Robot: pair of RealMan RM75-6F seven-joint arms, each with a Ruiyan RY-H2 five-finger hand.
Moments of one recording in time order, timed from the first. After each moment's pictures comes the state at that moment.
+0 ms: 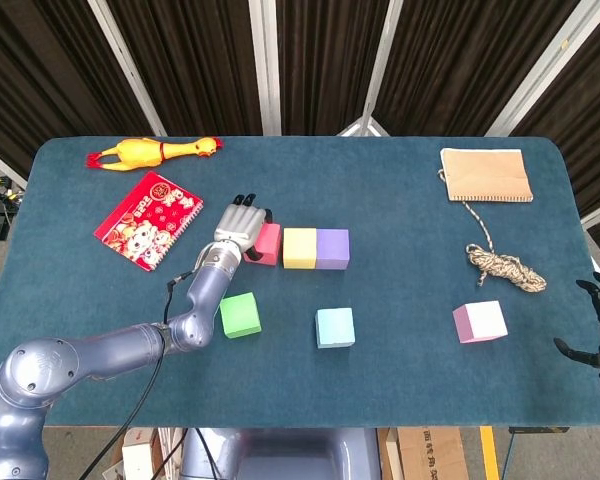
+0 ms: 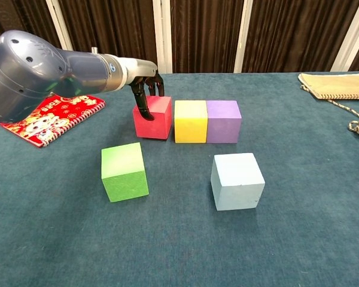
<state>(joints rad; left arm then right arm) -1.29 -1.73 -0.23 -1.07 0.30 0.74 0.68 0.11 -1.08 0.15 -1.53 -1.26 1.32 0.11</state>
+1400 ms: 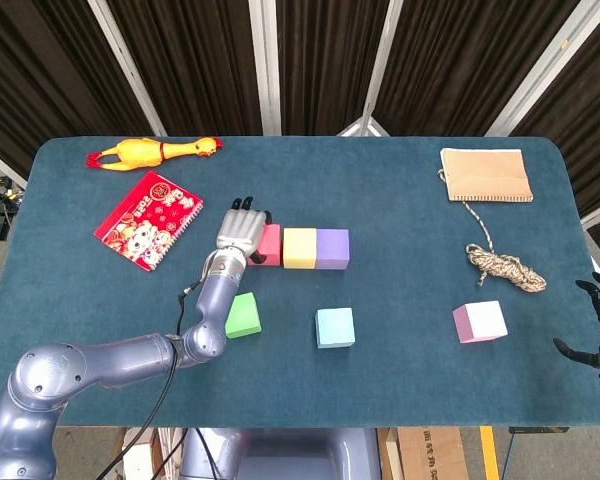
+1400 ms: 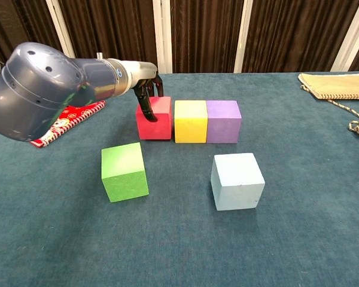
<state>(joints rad) -1.28 -1.78 -0.31 -1.11 0.25 0.88 0.80 0.11 -1.07 0.15 -1.53 -1.27 1.32 0.14</state>
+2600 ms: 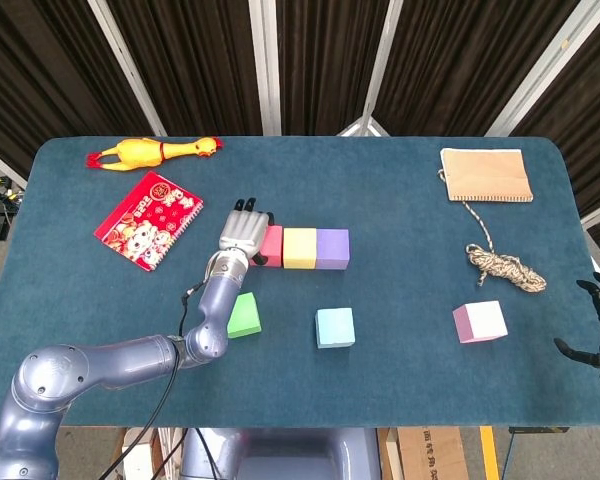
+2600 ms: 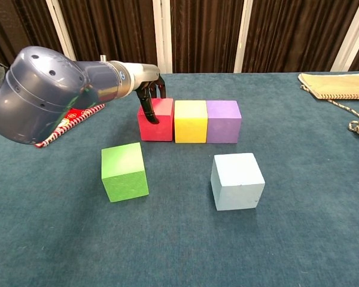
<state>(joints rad) -1.27 -1.80 -0.33 -1.10 0.26 0.87 0.82 0.11 -1.07 0.15 -1.53 -1.27 1.32 0.14</state>
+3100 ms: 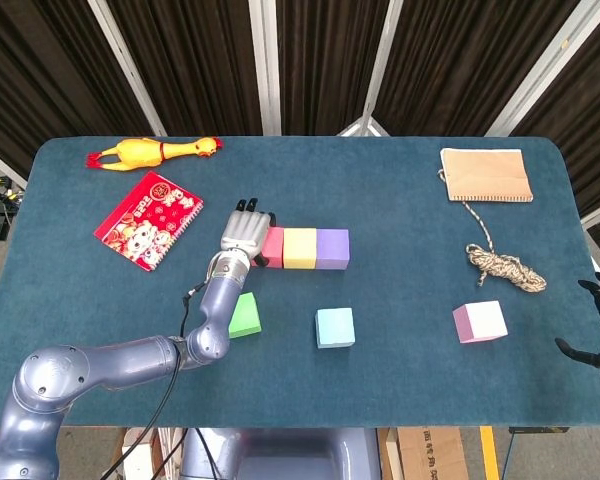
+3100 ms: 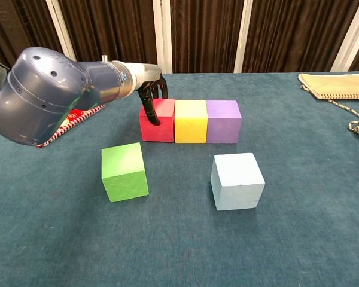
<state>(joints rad) -1.27 -1.81 -0.34 -1.10 0.27 0.87 0.82 0.10 -1.07 0.15 -1.53 -1.27 1.32 0.14</state>
